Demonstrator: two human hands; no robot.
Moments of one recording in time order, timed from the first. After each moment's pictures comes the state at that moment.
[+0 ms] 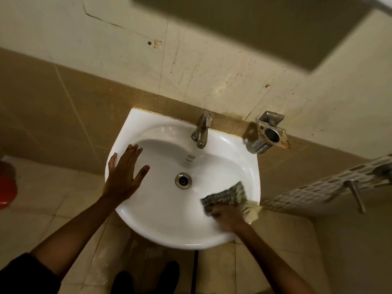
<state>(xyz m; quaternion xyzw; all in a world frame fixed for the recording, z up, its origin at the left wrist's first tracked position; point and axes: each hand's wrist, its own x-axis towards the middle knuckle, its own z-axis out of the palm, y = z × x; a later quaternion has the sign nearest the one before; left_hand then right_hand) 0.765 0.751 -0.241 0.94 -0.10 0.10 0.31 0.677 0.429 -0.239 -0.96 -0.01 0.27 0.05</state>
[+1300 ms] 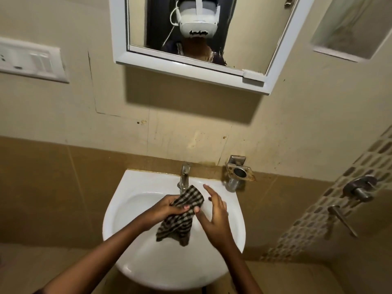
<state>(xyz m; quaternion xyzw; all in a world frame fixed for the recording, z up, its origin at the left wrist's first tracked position) 0.744 0.658 -0.106 0.67 -0.23 -0.28 0.65 0.659 0.491 -0.091 -0.87 0.00 -0.14 0.47</state>
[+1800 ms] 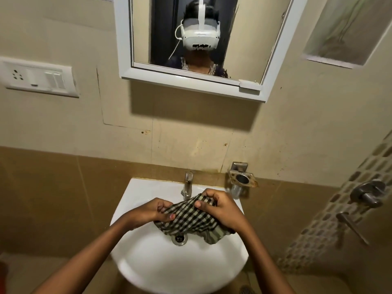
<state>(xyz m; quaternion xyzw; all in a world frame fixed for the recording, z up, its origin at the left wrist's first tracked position) 0.754 0.701 -0.088 0.70 -0.30 -0.30 0.58 0.679 0.473 -0.029 -0.87 -0.10 -0.02 0.48</state>
